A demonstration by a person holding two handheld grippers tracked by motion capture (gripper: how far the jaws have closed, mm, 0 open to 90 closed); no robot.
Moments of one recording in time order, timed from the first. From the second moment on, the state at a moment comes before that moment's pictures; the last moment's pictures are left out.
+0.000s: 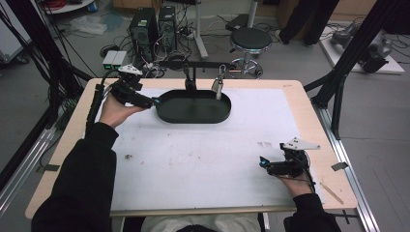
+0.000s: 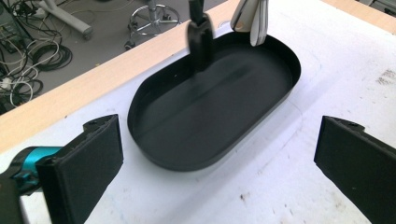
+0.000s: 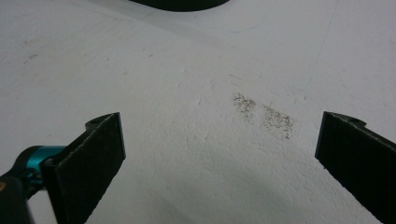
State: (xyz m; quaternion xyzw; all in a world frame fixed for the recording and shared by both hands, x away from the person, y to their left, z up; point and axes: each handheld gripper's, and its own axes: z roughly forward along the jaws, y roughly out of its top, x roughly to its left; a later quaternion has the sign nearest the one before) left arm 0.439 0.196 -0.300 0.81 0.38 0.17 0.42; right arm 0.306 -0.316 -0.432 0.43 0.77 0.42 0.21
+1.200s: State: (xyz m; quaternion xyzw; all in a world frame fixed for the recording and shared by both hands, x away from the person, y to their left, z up) left arm 0.364 0.244 -0.349 0.81 0.37 0.16 0.43; right arm 0.307 -0.314 -0.435 0.43 0.78 0.41 0.21
